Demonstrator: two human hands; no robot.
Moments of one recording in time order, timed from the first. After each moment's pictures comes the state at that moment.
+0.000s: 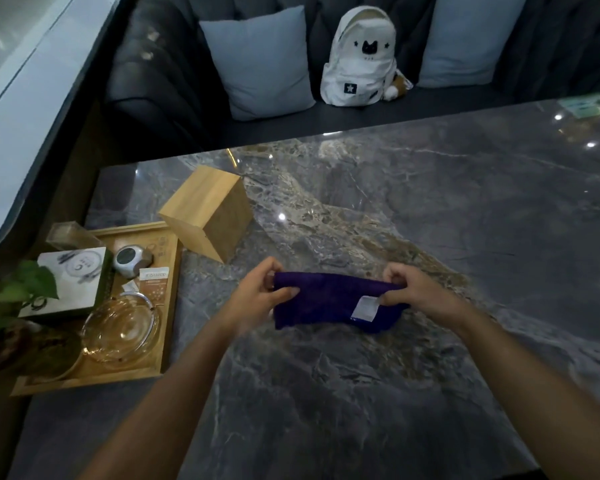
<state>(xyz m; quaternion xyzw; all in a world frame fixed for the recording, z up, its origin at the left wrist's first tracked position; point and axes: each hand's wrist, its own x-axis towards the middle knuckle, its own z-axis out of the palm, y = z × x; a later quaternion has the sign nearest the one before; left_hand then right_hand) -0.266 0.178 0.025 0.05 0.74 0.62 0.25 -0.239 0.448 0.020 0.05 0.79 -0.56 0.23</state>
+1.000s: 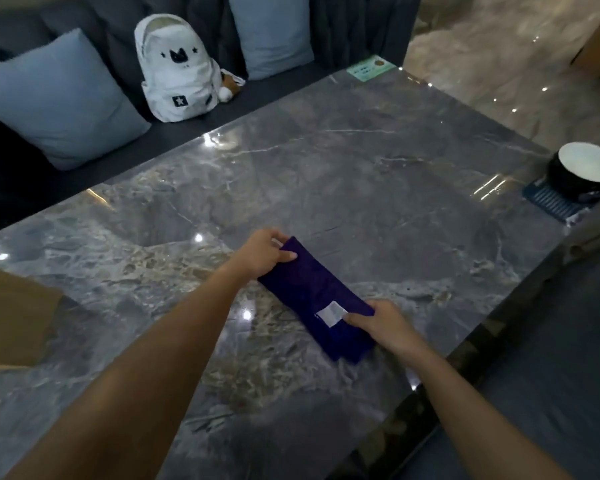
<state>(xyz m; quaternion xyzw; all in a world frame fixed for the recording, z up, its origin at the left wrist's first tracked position) -0.306 0.481 0.029 0.16 0.81 0.41 0.38 -0.104 0.602 -0.017 0.36 0.71 -0.60 0.10</state>
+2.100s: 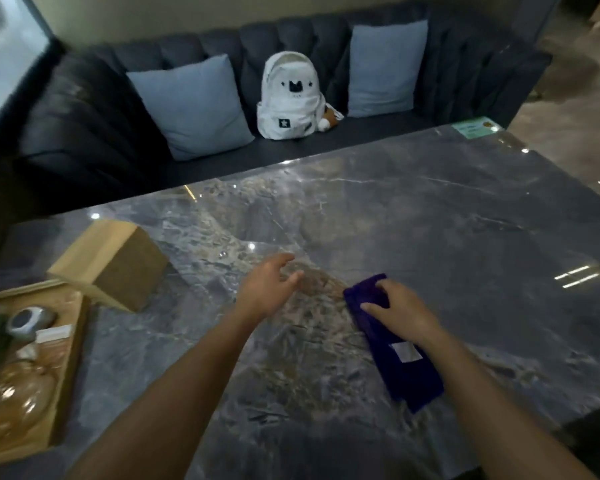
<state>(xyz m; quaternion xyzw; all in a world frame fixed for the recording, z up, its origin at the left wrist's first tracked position) -0.305 0.356 0.030 0.14 0.92 0.33 0.12 -0.206 0.567 0.027 0.17 0.93 -0.29 0.15</state>
